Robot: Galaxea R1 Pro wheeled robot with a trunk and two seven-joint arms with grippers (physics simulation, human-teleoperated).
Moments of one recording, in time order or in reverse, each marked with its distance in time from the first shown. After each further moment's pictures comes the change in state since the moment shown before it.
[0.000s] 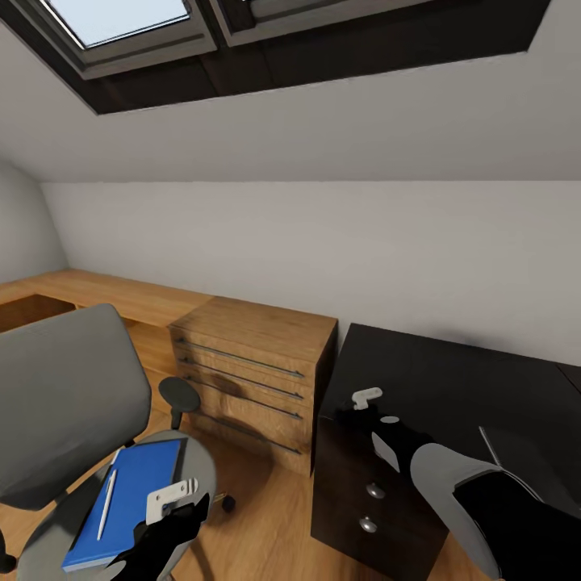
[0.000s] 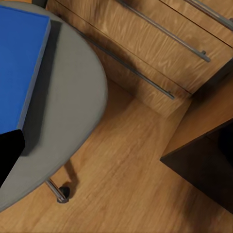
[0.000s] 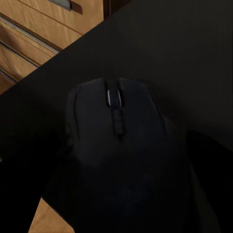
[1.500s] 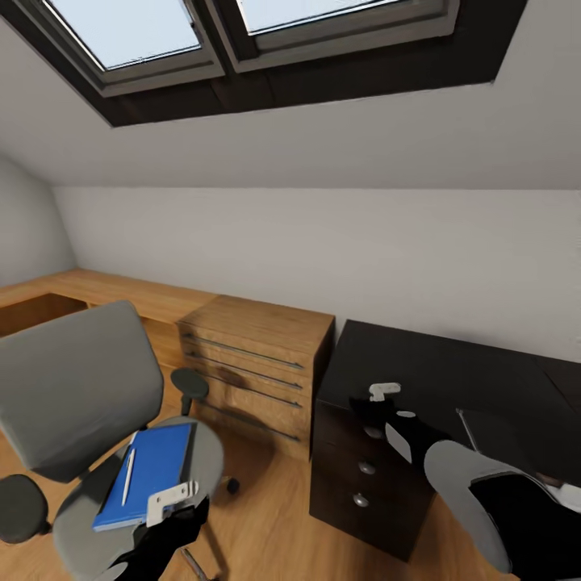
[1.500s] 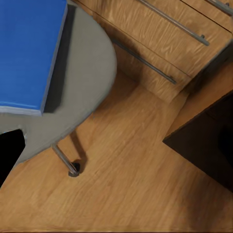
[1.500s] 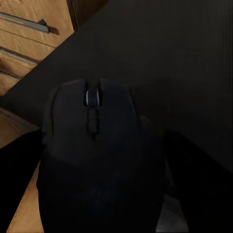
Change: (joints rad) left arm 0.000 0.000 -0.003 0.014 -0.007 -0.001 0.007; right arm 0.000 -0.056 -0.115 -0.042 -0.040 -0.001 -0.016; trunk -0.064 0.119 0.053
